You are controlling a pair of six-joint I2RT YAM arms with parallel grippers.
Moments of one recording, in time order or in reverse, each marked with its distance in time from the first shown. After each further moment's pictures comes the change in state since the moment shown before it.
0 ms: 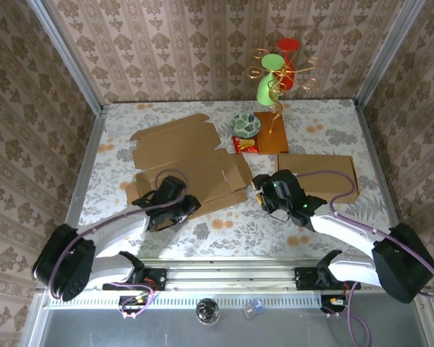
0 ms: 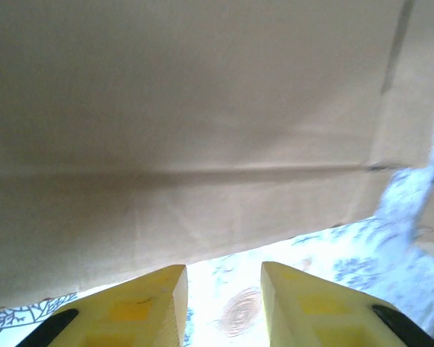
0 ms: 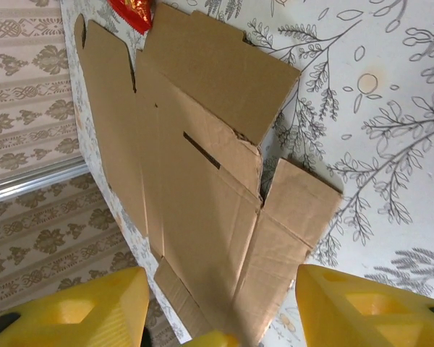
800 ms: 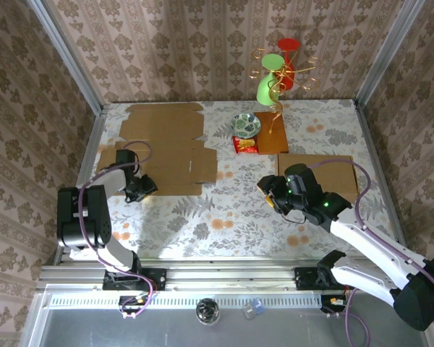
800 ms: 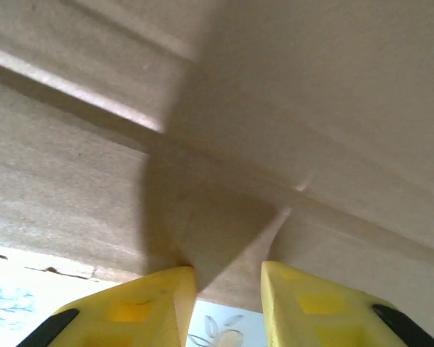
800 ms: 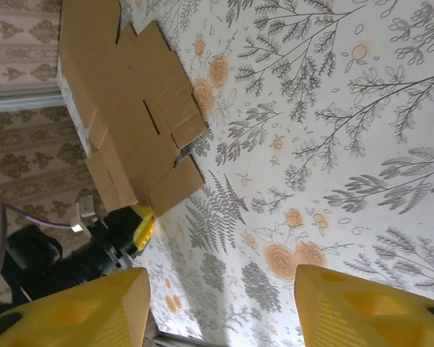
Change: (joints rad) left arm 0.604 0.383 0.258 -0.217 0.050 0.726; right arm -0.024 -0.251 0.148 -0.446 -0.113 -0.217
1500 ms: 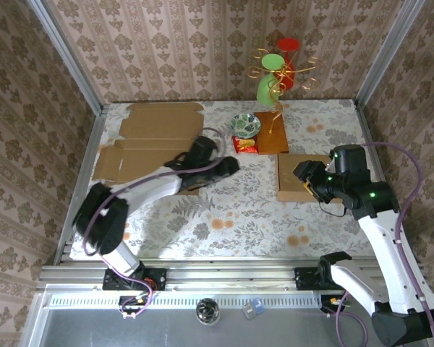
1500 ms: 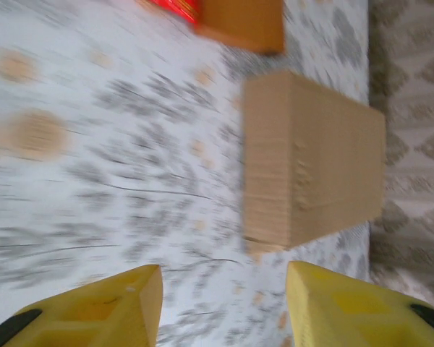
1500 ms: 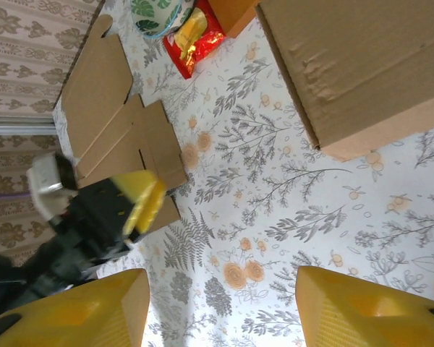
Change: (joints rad) left arm -0.672 0.019 0.246 0.315 0.051 -0.453; right arm -0.409 -0.084 0.367 -0.564 -0.171 -0.469
